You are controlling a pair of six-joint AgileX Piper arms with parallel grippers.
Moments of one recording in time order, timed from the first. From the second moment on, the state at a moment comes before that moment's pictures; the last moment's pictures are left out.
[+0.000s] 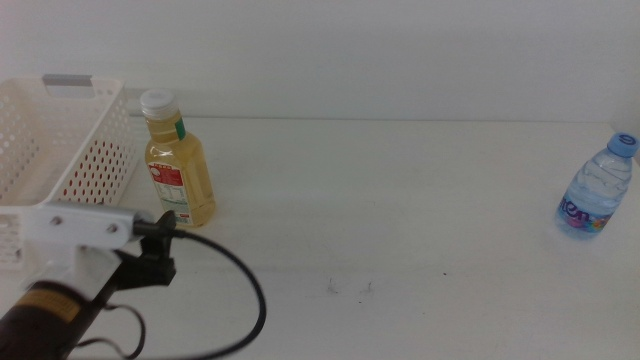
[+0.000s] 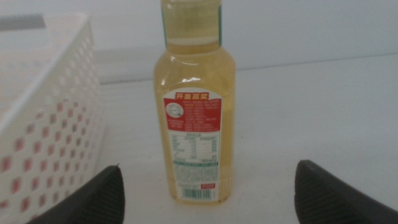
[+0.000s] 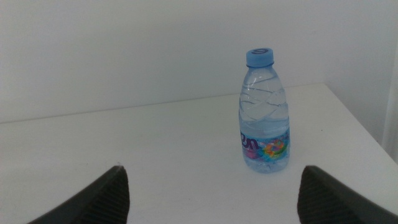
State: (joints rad) left arm -0.29 1.42 -0.18 -0.17 -0.93 0.05; right arm 0.04 0.01 0.00 0.03 0.20 0.12
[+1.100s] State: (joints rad) left arm -0.11 2.10 -0.73 0.14 -1.01 -0.14; right arm 0.04 0.01 0.00 0.03 0.20 0.12
